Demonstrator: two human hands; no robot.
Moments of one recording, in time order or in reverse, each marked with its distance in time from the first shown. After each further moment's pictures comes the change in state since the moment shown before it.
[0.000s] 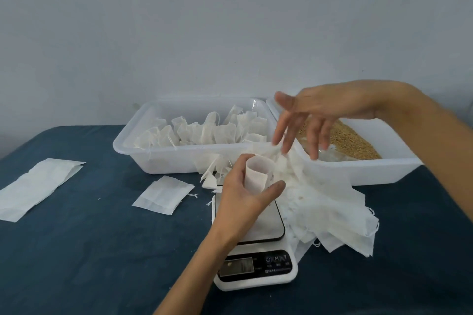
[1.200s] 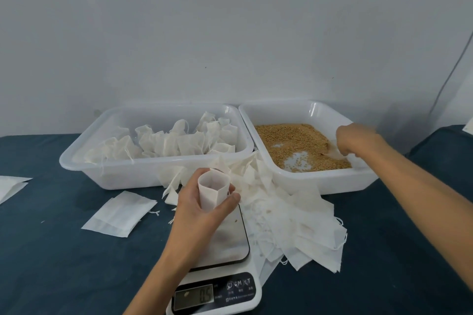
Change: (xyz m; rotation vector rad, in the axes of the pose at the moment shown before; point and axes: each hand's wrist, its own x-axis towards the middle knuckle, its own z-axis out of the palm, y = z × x) left_hand 0.007 -0.011 -0.001 -0.051 0.046 0.023; right_hand 0.004 0.205 -0.022 -0.675 0.475 1.056
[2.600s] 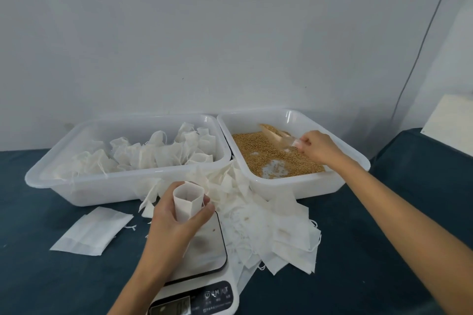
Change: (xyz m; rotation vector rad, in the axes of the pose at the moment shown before) left_hand 0.000 -0.005 0.000 -0.022 0.000 -0.047; right_hand -0.018 0.001 0.018 0.774 0.192 -0.226
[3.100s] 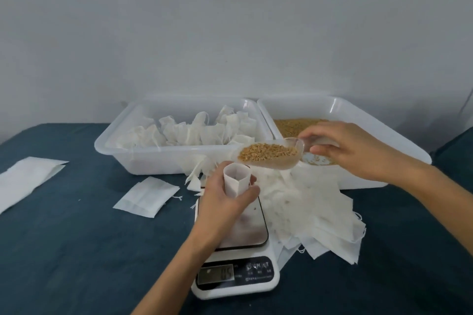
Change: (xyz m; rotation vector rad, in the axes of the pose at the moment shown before) left_hand -0.003 0.001 0.002 0.070 0.016 -0.093; right_hand -0.105 -0.087 -0.028 0.096 -0.176 -0.654
